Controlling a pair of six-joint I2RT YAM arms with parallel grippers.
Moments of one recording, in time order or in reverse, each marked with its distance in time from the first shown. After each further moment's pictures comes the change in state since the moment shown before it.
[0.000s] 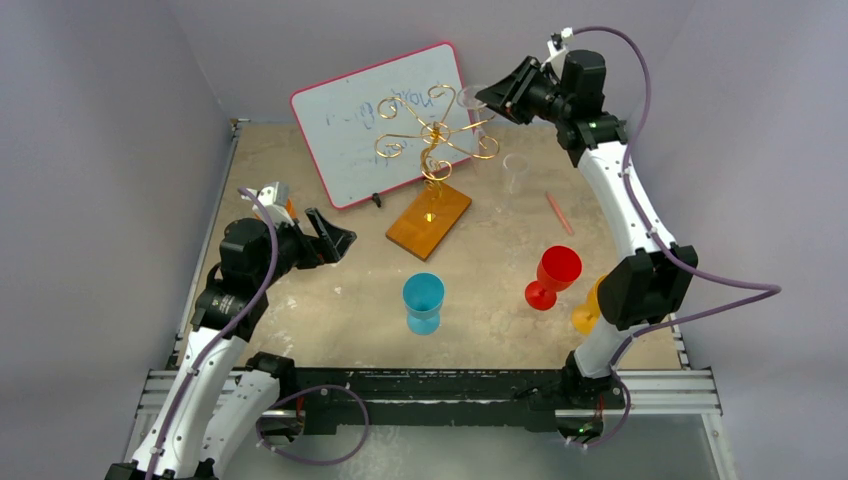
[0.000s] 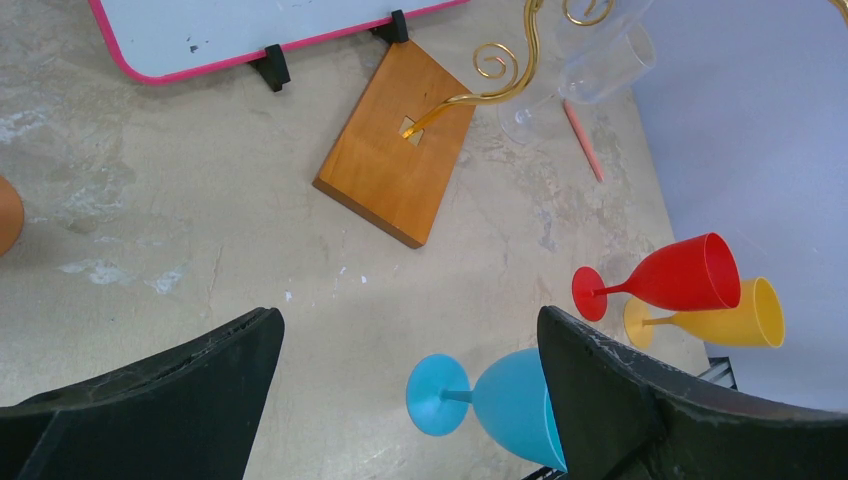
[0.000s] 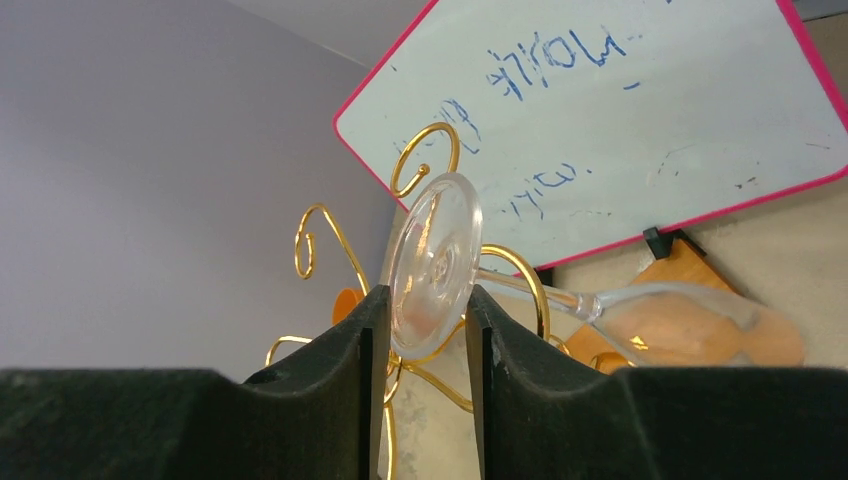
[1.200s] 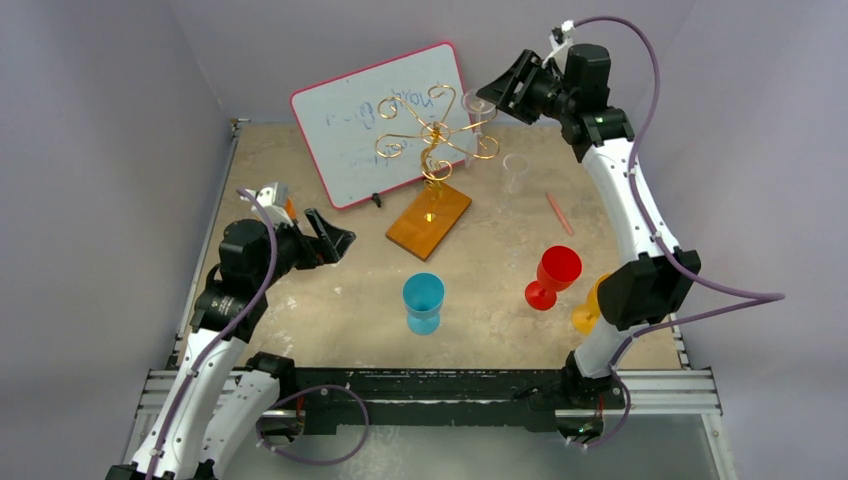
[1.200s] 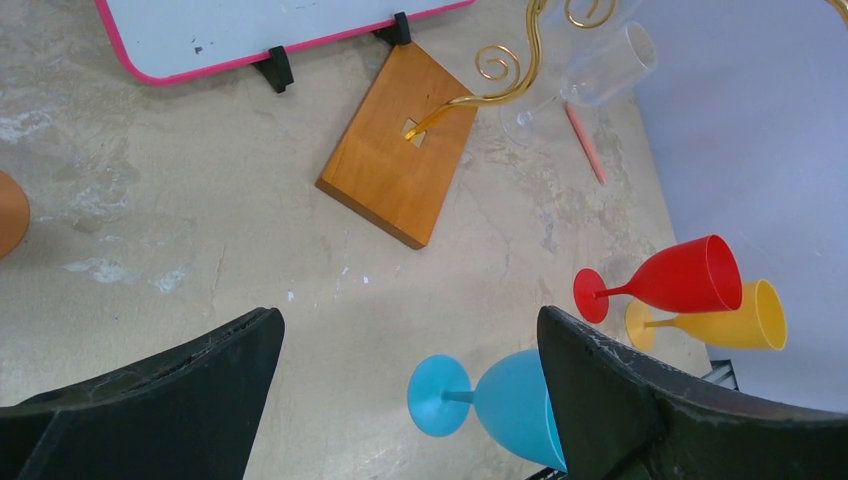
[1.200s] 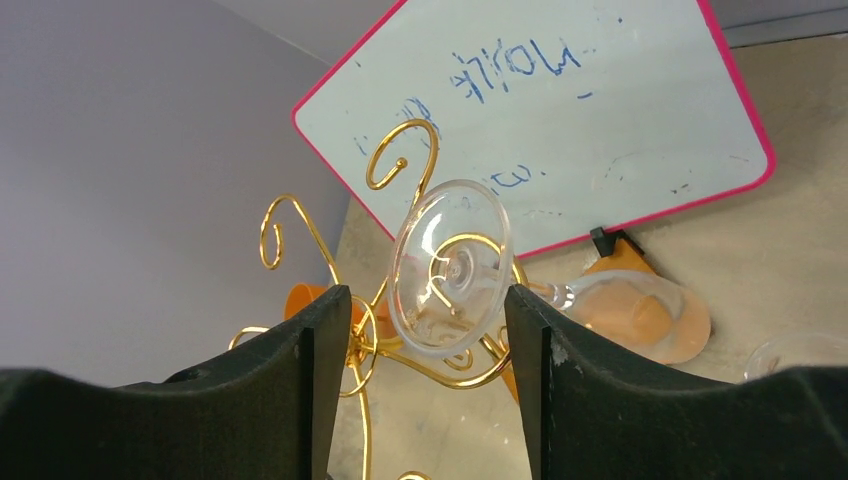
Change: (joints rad) left arm 0.000 -0.008 -0.001 -0.004 -0.007 0.000; right arm 0.000 0.000 0.084 -0.140 0.052 -0.139
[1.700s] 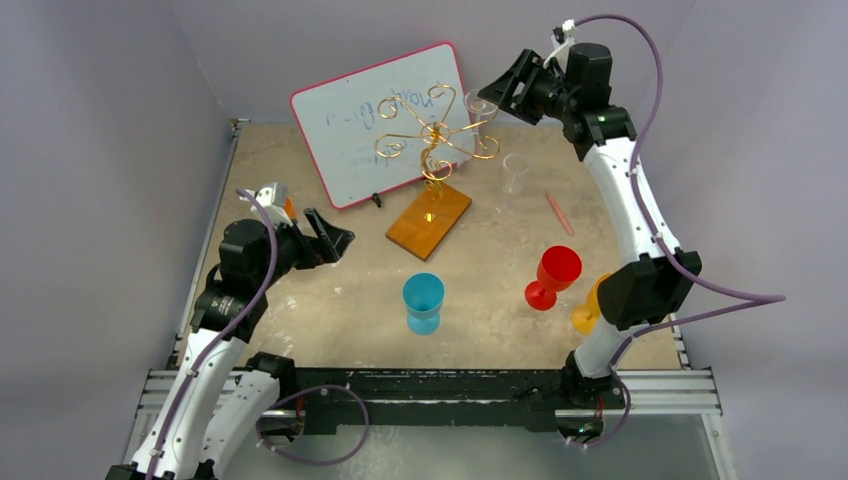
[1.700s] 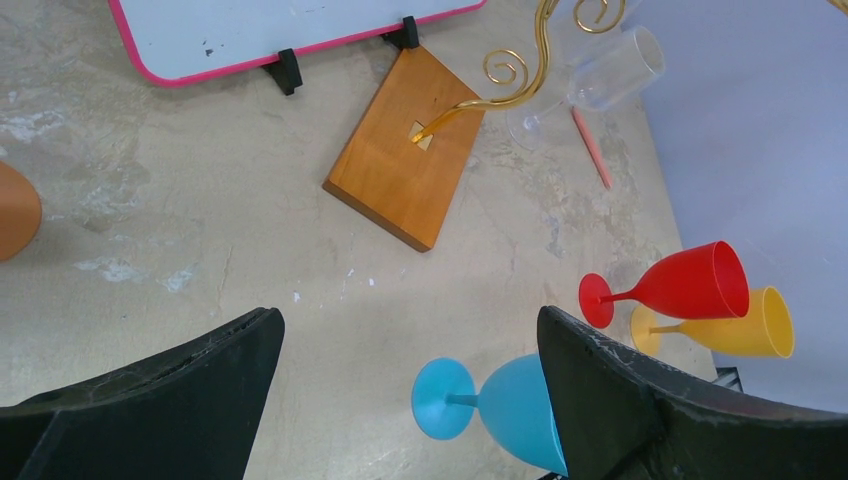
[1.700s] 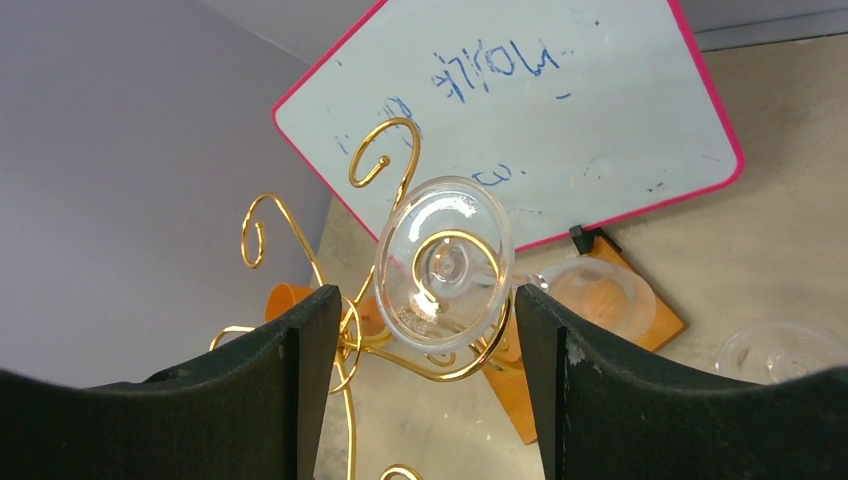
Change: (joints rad) left arm 0.000 0.000 0.000 -0.003 -0.014 0.000; right arm -0.001 0.000 0.022 -0.042 0.025 -0.040
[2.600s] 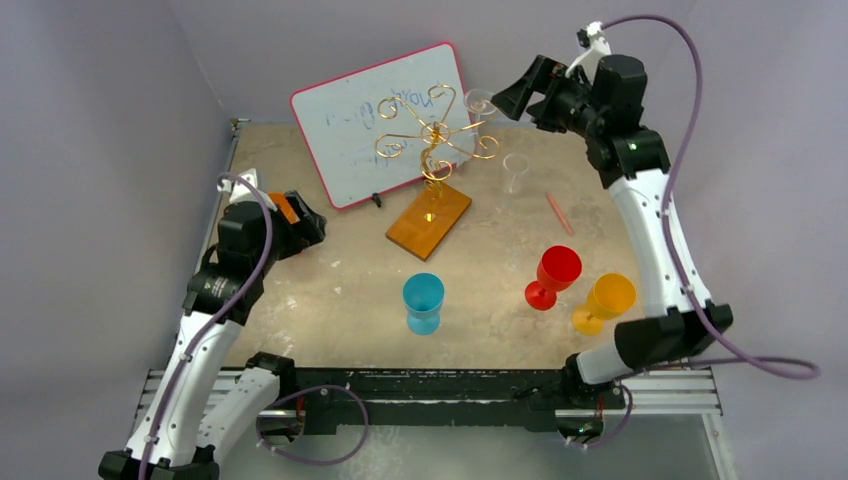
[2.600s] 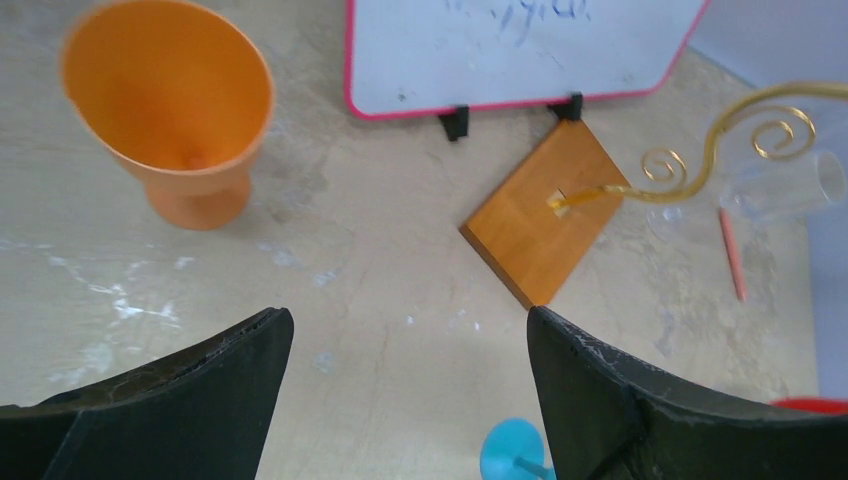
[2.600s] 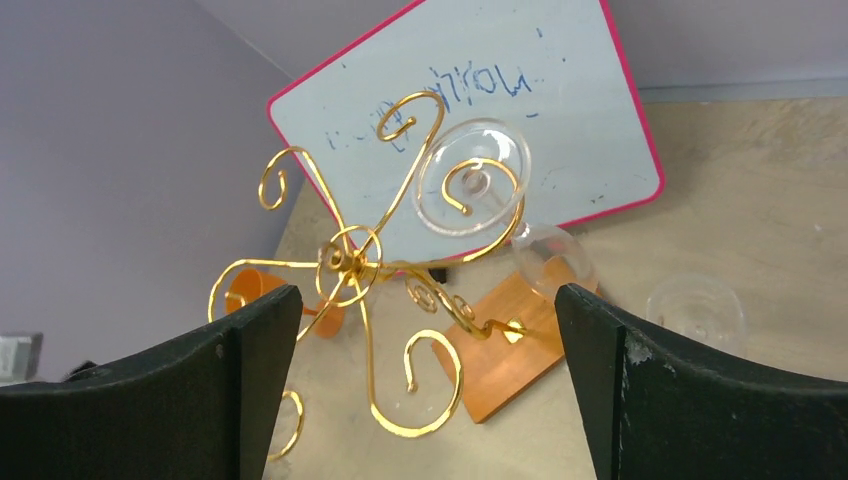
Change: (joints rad) left arm 0.000 0.090 0.134 -0.168 -0.310 -0.009; right arm 0.000 -0.196 -0.090 -0.047 0.078 -0.136
